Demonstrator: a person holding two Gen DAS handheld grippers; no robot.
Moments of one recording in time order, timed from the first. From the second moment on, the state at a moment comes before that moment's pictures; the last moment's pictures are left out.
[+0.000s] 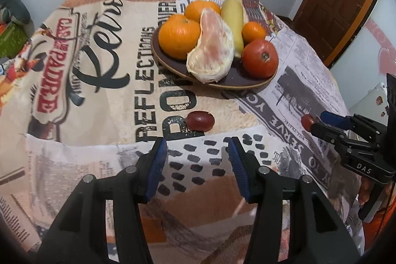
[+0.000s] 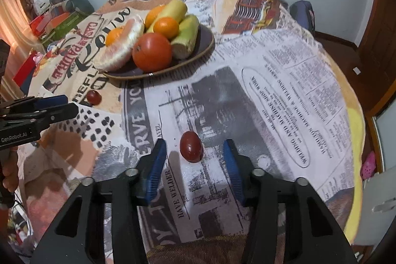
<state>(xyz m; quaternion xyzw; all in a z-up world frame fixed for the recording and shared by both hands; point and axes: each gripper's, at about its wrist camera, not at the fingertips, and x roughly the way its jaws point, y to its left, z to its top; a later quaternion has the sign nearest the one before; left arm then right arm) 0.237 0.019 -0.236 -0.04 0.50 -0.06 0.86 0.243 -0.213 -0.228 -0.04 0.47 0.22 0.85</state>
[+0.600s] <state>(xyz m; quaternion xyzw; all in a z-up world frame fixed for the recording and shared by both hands) 0.264 0.022 -0.252 -0.06 0.50 -0.05 0.86 0.248 -0.209 -0.235 -0.03 0.47 0.23 0.85</state>
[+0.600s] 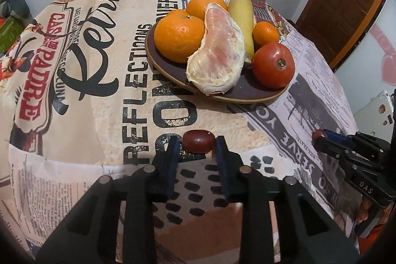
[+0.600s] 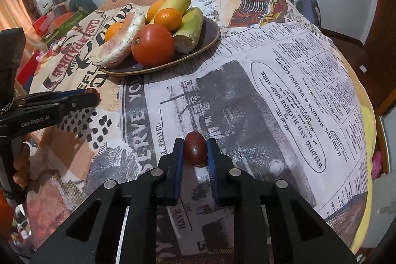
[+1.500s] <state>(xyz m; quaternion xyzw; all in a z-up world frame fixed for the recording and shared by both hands) 0.269 0.041 -0.197 -0.05 0.43 -0.05 0.90 0.270 -0.163 -0.170 -0.04 0.38 0.27 0.88</state>
